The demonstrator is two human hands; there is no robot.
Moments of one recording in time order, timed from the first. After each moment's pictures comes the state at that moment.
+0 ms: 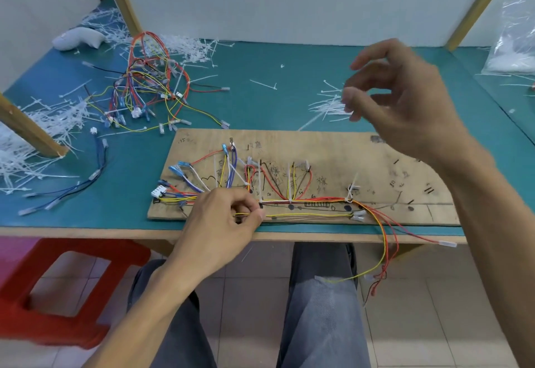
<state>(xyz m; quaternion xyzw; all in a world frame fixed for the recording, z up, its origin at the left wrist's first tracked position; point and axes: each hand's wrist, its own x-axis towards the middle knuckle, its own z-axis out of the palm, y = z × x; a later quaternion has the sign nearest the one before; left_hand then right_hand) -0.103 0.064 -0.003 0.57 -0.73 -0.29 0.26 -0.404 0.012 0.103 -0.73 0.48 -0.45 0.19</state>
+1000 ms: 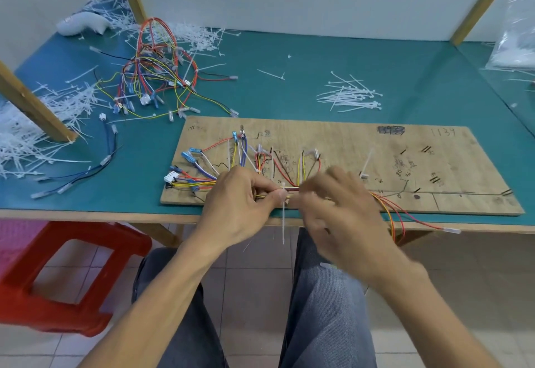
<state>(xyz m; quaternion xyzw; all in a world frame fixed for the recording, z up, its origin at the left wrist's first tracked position) -0.110 0.055 0.003 0.54 -0.73 -0.35 0.26 -0.314 0.116 0.005 -0.83 0.47 -0.30 -0.06</state>
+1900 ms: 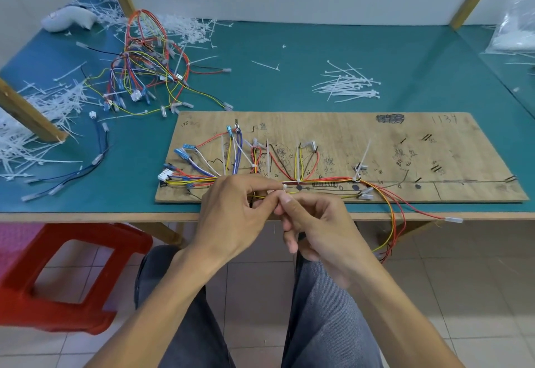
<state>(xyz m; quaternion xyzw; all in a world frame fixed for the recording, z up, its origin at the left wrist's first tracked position) -0.108 0.072 -0.011 0.51 -0.74 -0.31 0.32 -0.278 0.131 -0.013 -0.39 0.52 -0.46 0.60</state>
